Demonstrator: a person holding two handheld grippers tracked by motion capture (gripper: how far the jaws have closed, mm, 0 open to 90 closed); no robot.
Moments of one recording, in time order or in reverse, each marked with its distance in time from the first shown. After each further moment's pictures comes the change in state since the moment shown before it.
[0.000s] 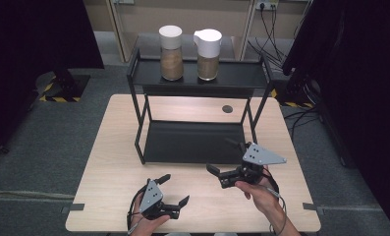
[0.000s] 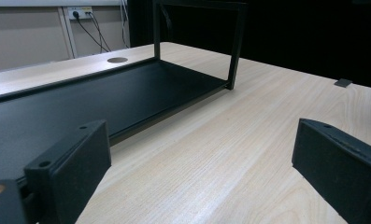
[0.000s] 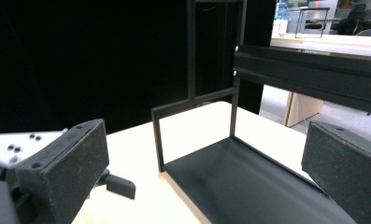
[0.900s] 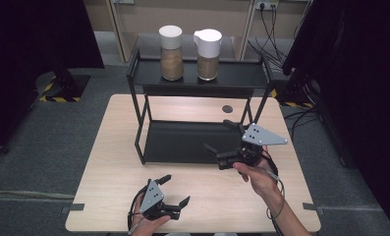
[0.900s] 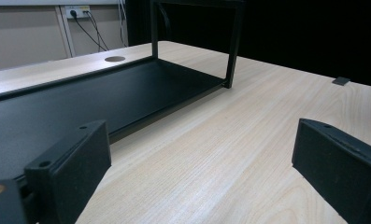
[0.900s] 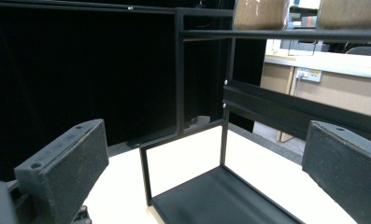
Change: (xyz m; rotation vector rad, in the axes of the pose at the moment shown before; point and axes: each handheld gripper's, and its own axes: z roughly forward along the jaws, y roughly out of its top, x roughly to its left) left arm -0.001 0.000 0.001 0.002 -0.007 0.003; right arm -0.012 0.039 0.016 -0.043 -0.014 -0.015
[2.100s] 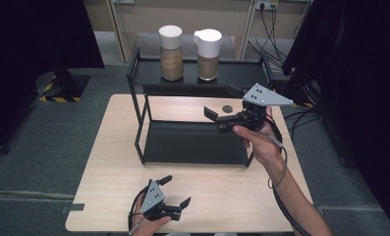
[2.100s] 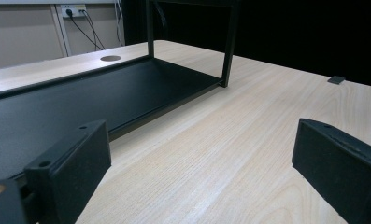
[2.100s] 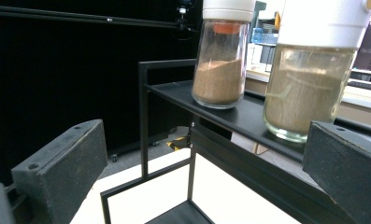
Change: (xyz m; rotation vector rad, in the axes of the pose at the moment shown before) left arm 0.000 0.000 0.001 0.004 -0.012 -0.001; right arm -0.020 0.079 0.022 -0.013 -0.070 -0.058
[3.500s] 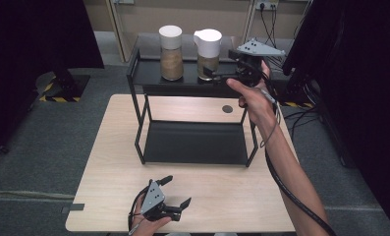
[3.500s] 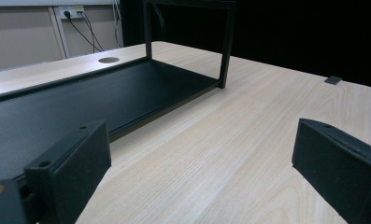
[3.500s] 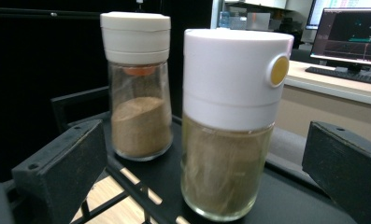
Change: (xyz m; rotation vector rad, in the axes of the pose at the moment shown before) left arm -0.001 0.001 0.000 -0.001 -0.007 0.007; right arm -0.036 0.066 0.054 0.069 -0.138 0.033
